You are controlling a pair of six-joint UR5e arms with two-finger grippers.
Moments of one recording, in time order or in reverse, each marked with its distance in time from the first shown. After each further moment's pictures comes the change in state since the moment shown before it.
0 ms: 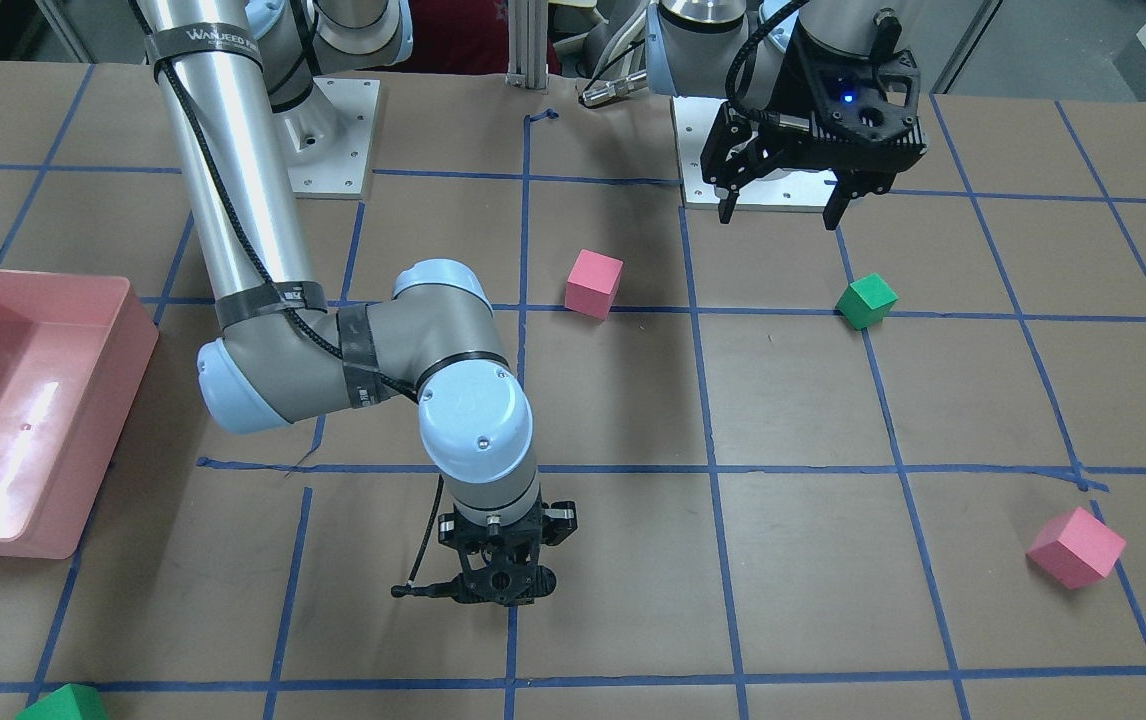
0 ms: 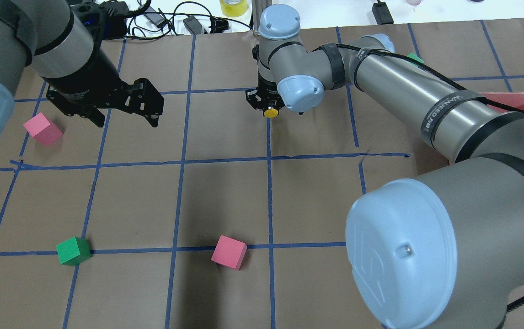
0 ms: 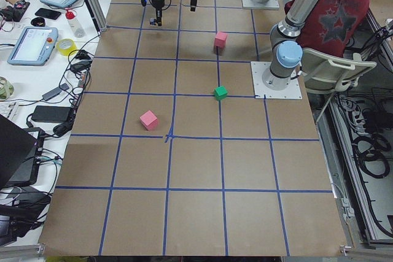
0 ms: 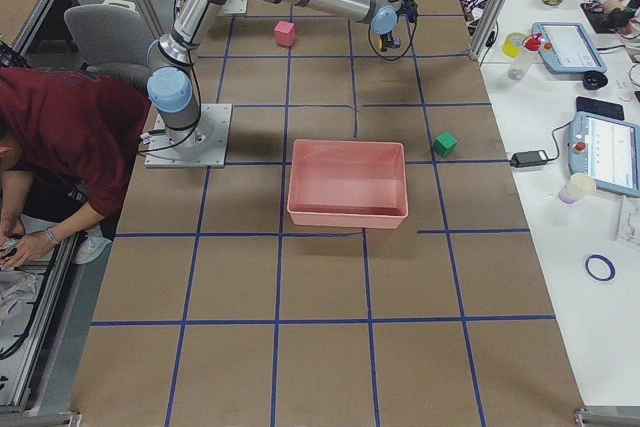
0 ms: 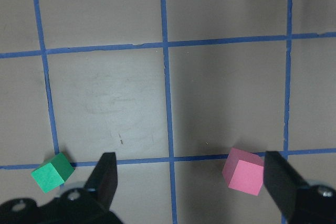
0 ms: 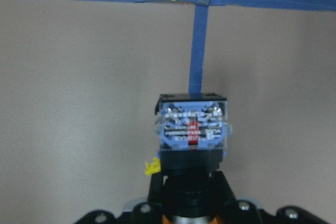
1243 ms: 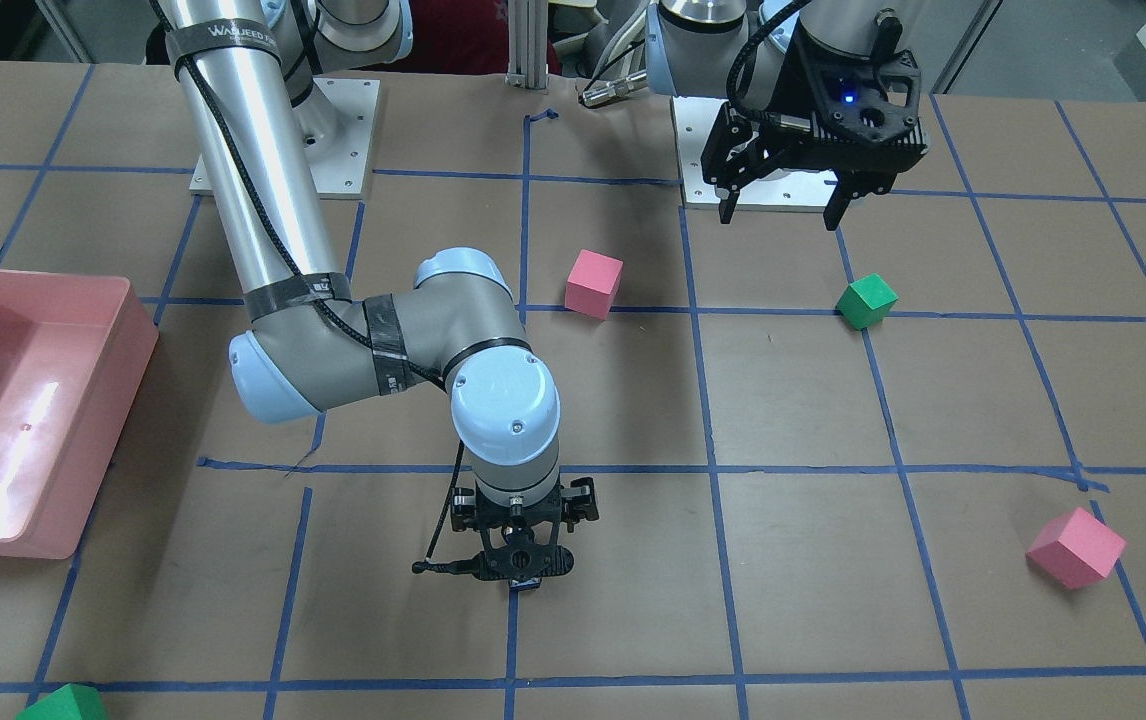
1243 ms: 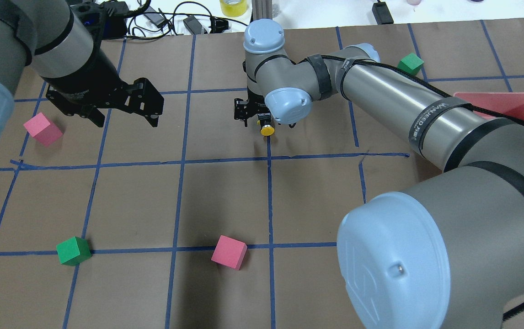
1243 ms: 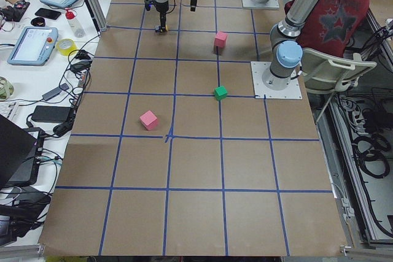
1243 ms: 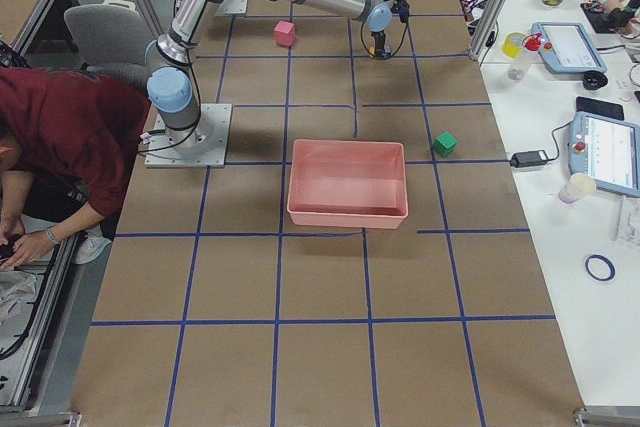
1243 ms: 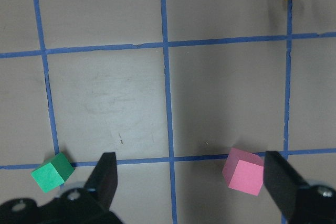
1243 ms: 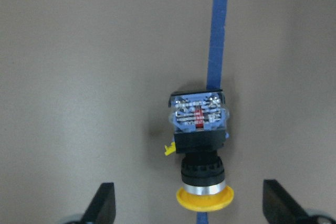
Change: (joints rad) left arm 0.001 0.000 0.000 0.000 0.000 0.000; right arm 0.026 -0.020 0.027 0.016 -0.017 0.034
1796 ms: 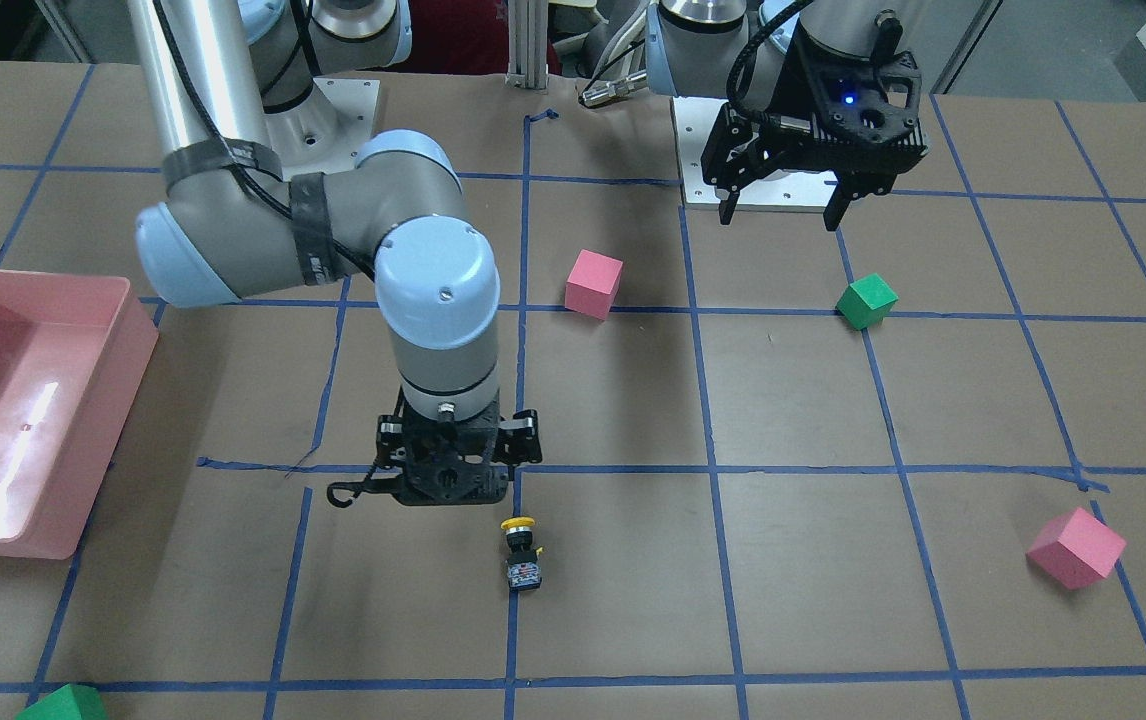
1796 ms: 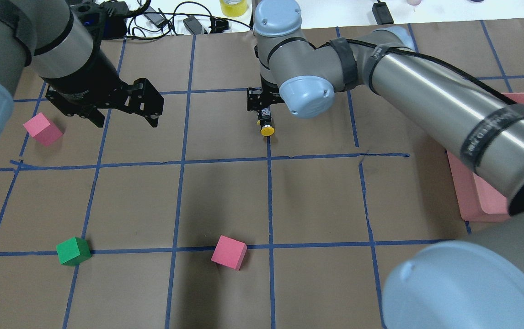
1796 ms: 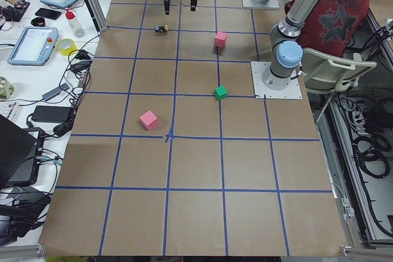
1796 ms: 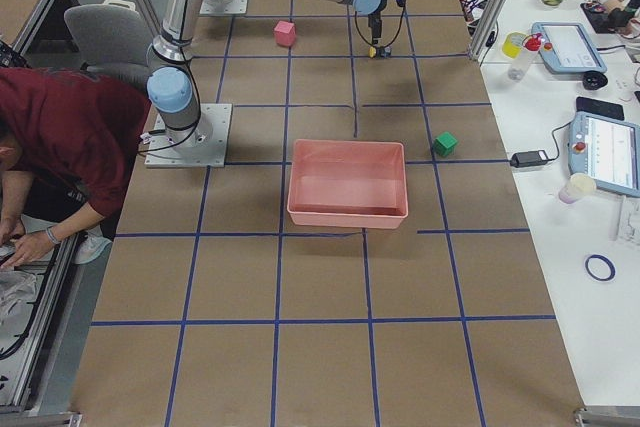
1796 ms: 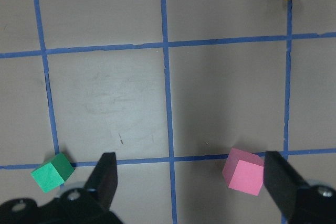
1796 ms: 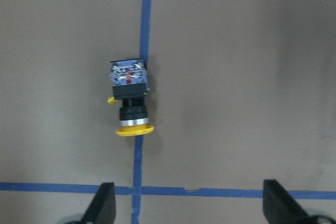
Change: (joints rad) left arm 0.000 0.000 0.000 0.000 0.000 0.000; right arm -0.064 -0.238 0.147 0.059 -0.074 -0.033
